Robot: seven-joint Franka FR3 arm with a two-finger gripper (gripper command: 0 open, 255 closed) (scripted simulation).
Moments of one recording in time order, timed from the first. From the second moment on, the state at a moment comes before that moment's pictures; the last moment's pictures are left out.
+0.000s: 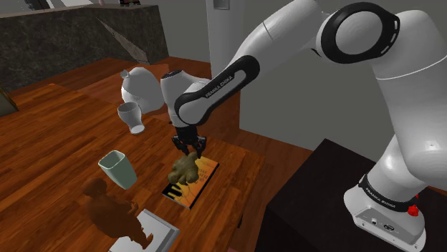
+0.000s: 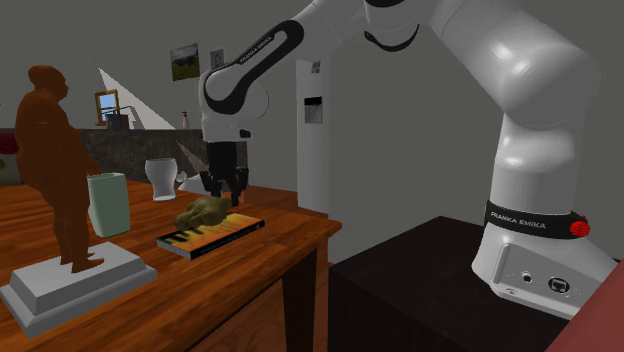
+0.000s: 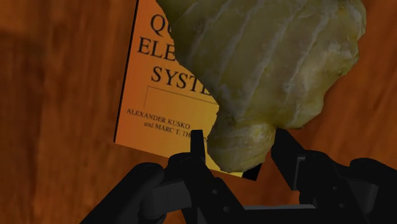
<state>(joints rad) 0.15 0.69 0.42 -1.63 -0.22 2.15 1.60</state>
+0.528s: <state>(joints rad) 0.14 0.62 0.44 -1.62 -0.20 2.08 1.60</state>
